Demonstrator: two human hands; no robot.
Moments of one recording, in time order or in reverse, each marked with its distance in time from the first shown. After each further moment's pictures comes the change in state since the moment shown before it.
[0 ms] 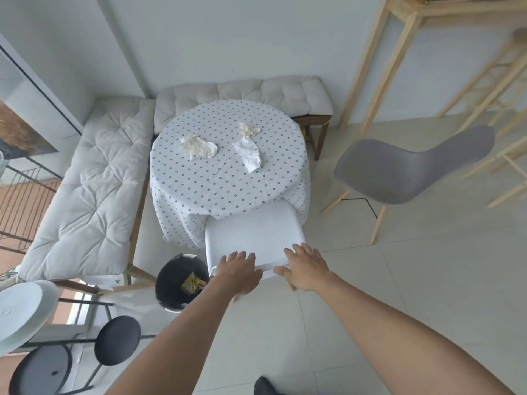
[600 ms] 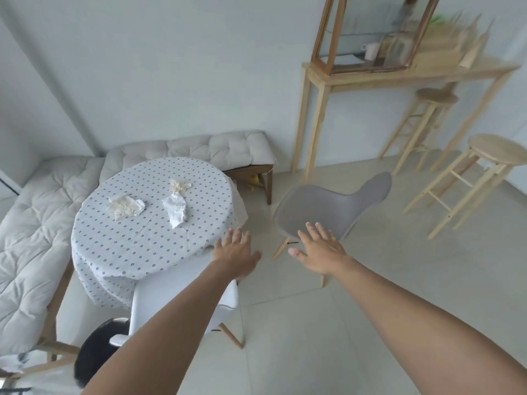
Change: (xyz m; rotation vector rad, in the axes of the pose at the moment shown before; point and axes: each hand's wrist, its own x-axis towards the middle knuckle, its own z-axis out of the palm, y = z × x) left_hand 0.079 0.271 -0.163 0.016 0.237 0.071; right_hand -0.055 0.308 -0.179 -0.042 0.203 0.130
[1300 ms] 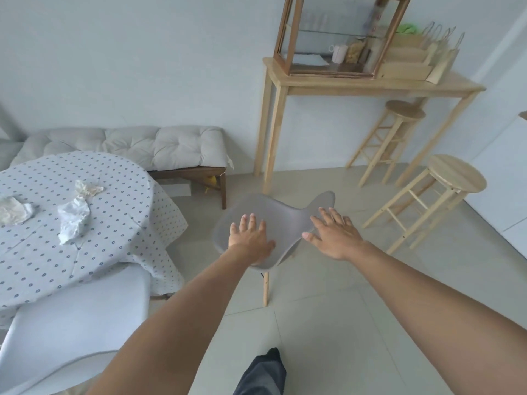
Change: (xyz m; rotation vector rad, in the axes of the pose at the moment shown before) left_hand 0.226 0.288 -0.011 -0.033 -0.038 0.054; right_hand 0.087 0.326 -0.087 -0.129 -0.006 0.067
